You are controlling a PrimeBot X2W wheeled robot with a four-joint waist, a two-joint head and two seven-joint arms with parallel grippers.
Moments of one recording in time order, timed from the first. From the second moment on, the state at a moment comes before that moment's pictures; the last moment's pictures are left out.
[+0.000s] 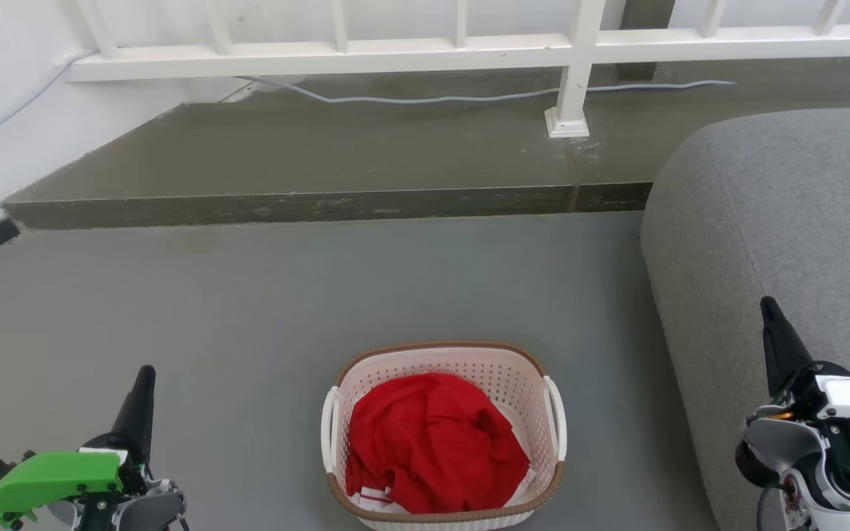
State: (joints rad) left arm -0.05 0.09 0.00 0.28 -1.67 -0.12 0.05; right arm -0.05 -0.08 -0.07 0.28 1.66 0.12 0.06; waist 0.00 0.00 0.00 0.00
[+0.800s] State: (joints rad) left arm -0.05 0.09 0.01 0.28 -1.67 -0.12 0.05; right arm -0.05 -0.08 -0.08 0.28 1.66 0.12 0.06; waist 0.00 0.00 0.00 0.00
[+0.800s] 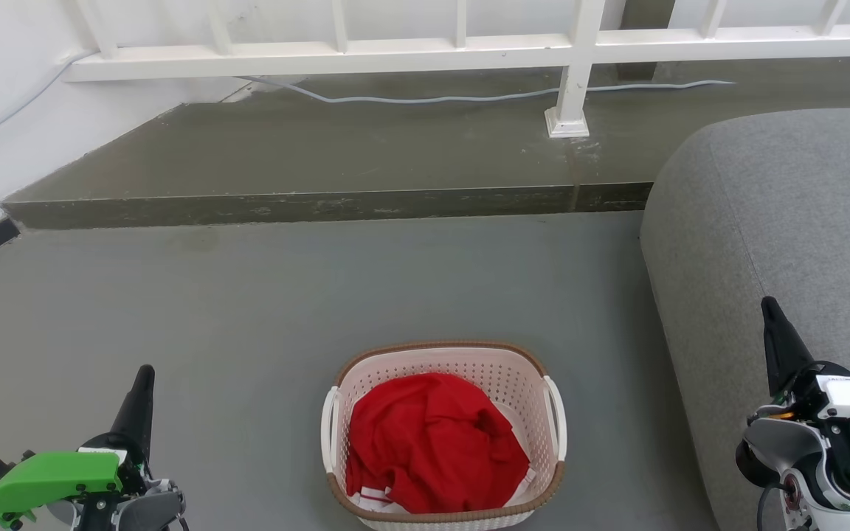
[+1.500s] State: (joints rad) left arm -0.05 0.08 0.01 0.28 -1.67 -0.12 0.05; right arm -0.05 -0.08 -0.08 0.28 1.66 0.12 0.06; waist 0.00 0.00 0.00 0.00
